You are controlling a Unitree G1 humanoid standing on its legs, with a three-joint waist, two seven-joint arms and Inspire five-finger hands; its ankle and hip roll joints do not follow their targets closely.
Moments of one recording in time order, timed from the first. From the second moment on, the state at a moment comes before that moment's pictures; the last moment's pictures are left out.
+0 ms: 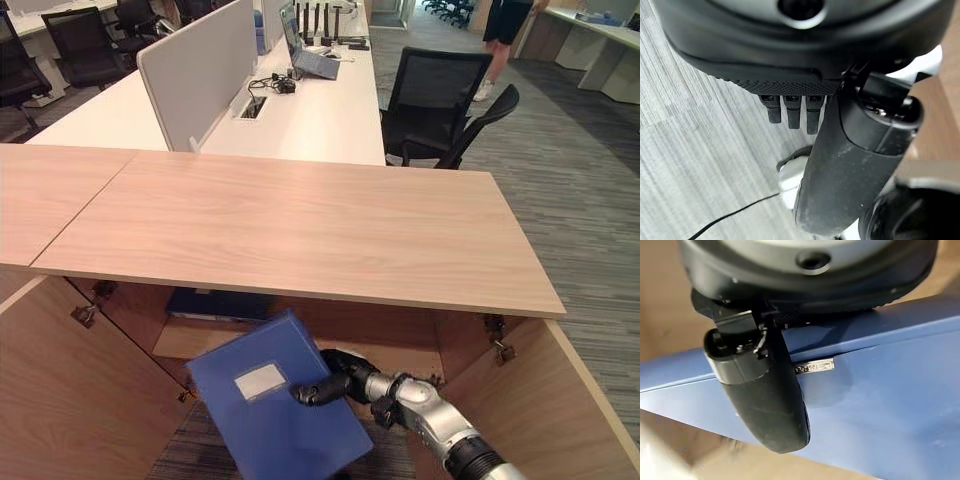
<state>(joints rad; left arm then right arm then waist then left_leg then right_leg) 0.21 0.36 -0.24 1.09 0.25 -0.13 -0.25 -0.13 -0.49 0.52 0.45 0.54 0.11 0.40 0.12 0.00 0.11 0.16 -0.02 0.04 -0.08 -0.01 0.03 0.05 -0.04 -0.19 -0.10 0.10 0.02</state>
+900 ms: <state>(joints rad) 0.18 0.37 -0.37 1.06 0.24 -0.14 -0.19 -0.22 -0.17 -0.06 0.92 1.28 -0.17 0.04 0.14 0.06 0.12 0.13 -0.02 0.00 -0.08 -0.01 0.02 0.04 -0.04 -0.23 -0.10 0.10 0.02</state>
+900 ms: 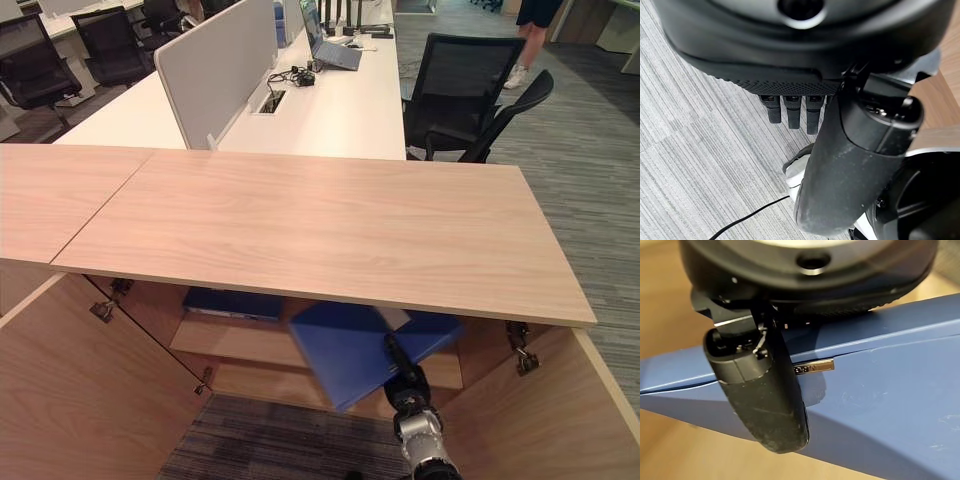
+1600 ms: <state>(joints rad) 0.07 0.39 -0.55 0.92 0.16 -0.16 -0.20 -0.82 -0.45 -0.21 1.15 1.48 -0.31 -0.07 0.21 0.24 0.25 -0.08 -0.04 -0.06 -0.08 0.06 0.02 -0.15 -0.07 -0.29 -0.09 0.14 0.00</state>
